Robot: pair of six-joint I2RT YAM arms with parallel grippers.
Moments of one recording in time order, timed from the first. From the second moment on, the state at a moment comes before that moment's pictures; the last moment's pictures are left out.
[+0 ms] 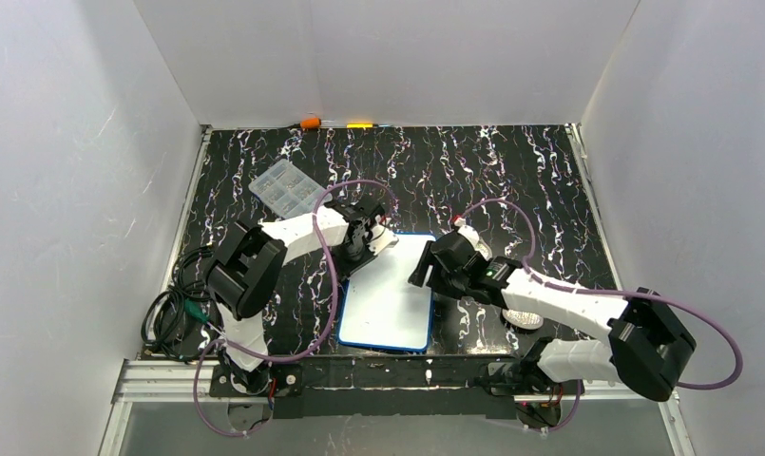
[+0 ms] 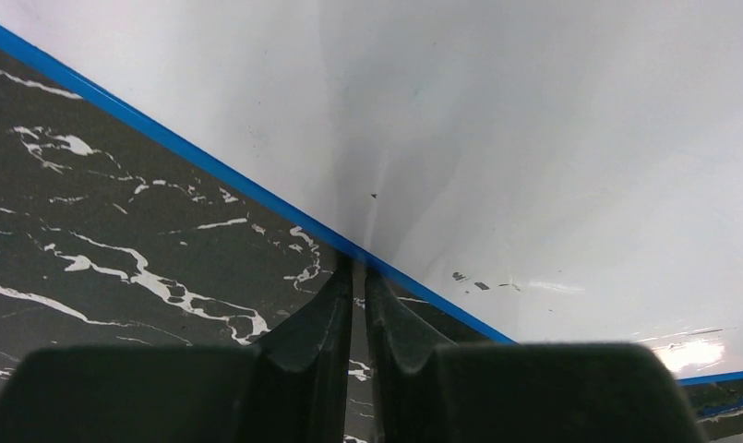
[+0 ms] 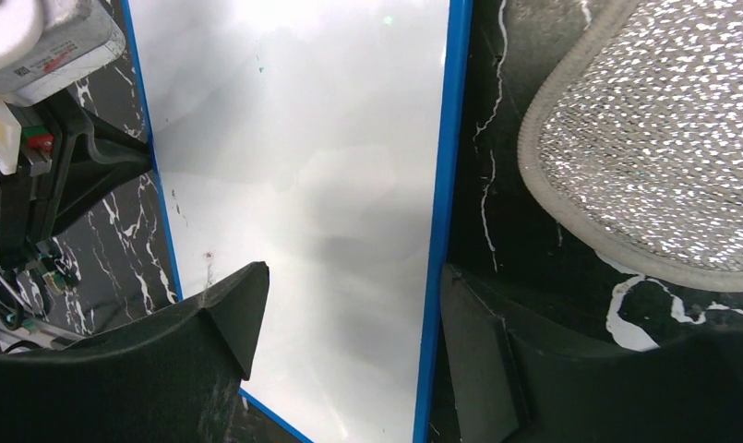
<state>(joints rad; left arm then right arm) -0.69 1.84 1.19 -0.83 0.02 0.29 0.89 1.23 0.66 -0.30 0.15 1.05</state>
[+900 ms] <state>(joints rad) -0.79 1.94 1.34 -0.82 0.04 0.29 0.88 0.97 0.54 -0.43 0.22 1.10</state>
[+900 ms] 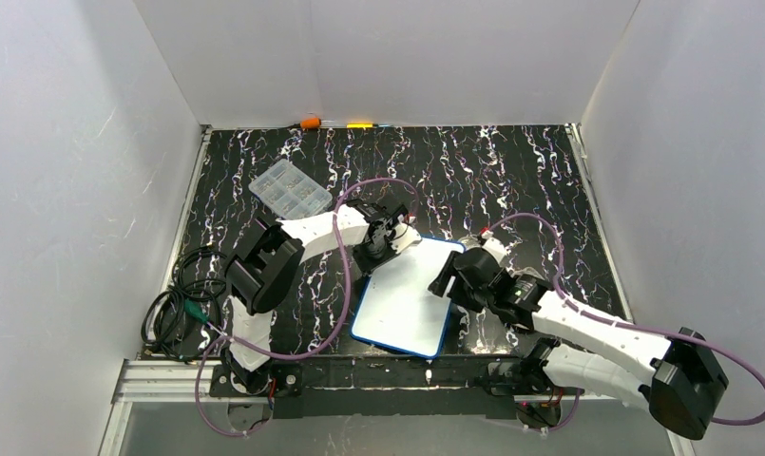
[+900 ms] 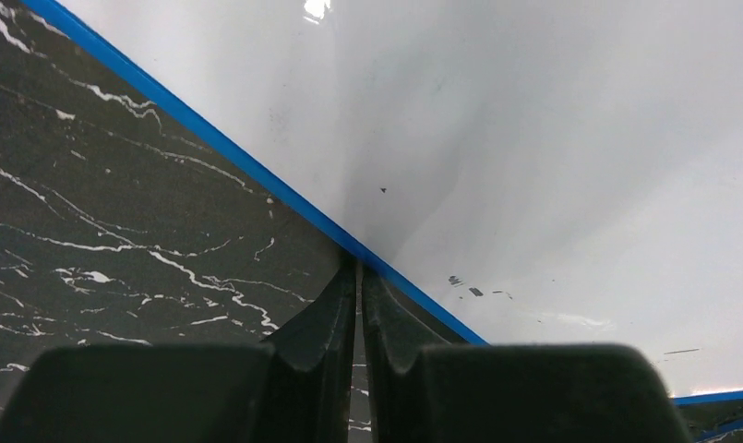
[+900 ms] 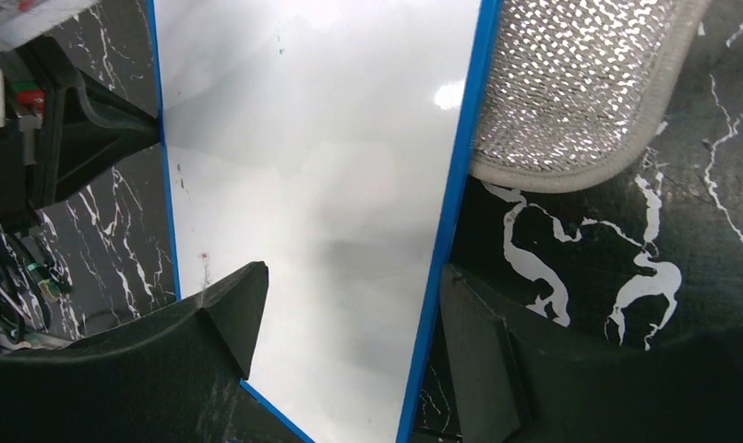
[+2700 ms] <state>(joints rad) -0.65 1.93 1.45 -0.94 0.30 0.24 0.77 1.09 0.68 -0.24 0.07 0.91</state>
